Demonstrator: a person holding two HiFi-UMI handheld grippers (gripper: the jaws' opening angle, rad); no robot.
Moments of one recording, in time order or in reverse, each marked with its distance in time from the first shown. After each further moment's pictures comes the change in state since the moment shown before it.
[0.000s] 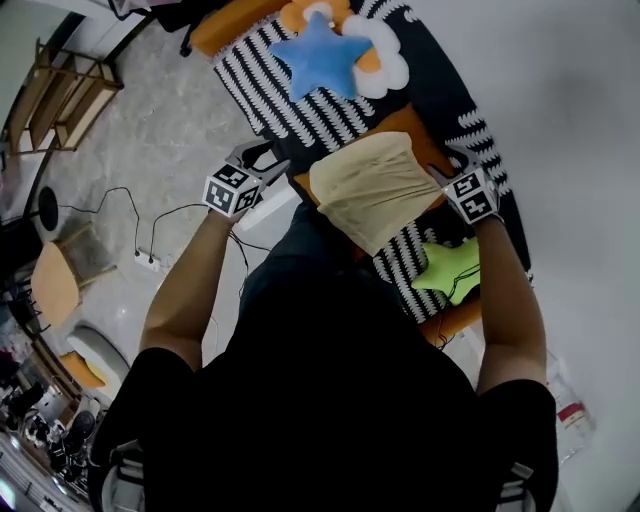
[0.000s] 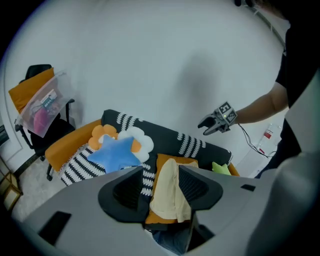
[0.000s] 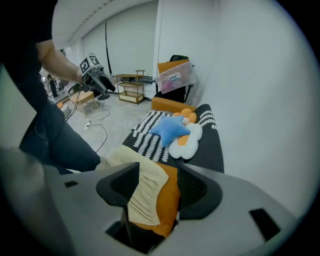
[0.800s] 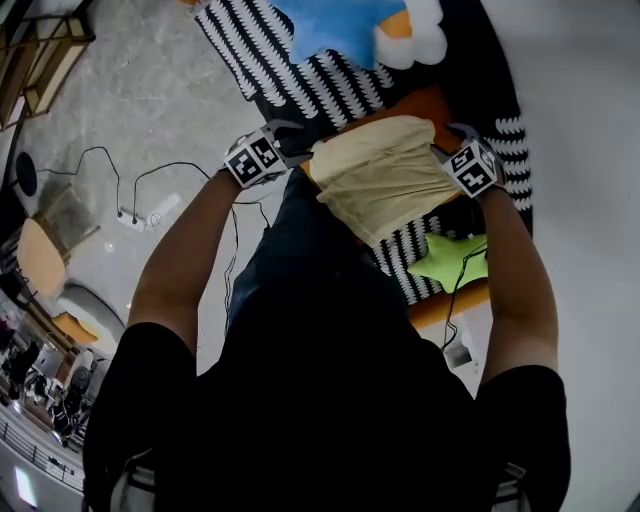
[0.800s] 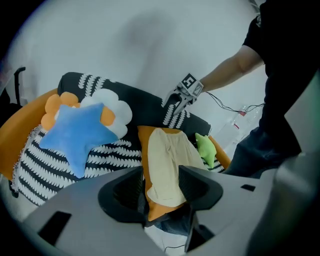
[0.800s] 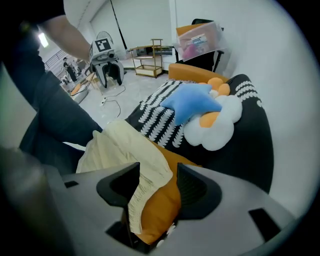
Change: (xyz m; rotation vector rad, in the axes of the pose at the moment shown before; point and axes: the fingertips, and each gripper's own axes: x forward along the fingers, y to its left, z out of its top) left arm 0.148 0.033 -0.113 0.166 0.259 -0.353; right arm 0.181 -0.014 -0.047 -0.150 0.274 0.231
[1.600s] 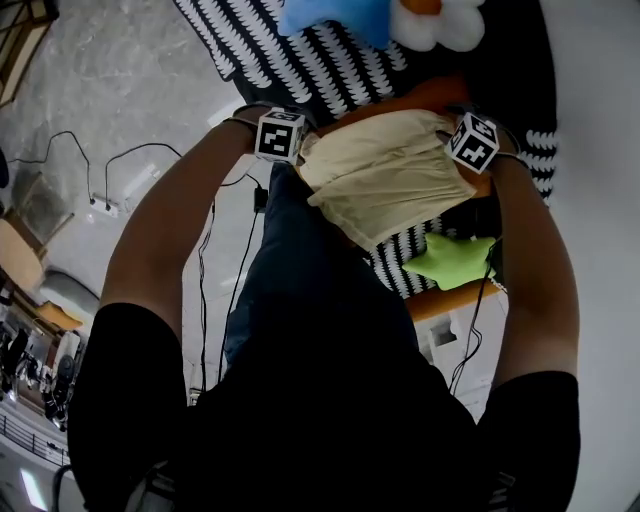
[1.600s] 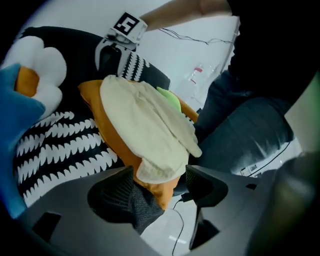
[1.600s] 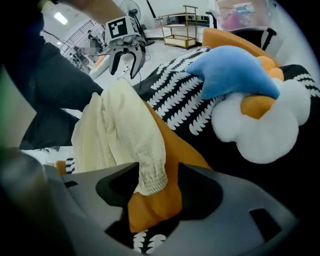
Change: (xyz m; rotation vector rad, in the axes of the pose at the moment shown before) left arm 0.130 -0.017 -0.113 0.405 0.394 -0.513; right arm 0.126 -0.009 -0.036 -0.301 0.268 0.193
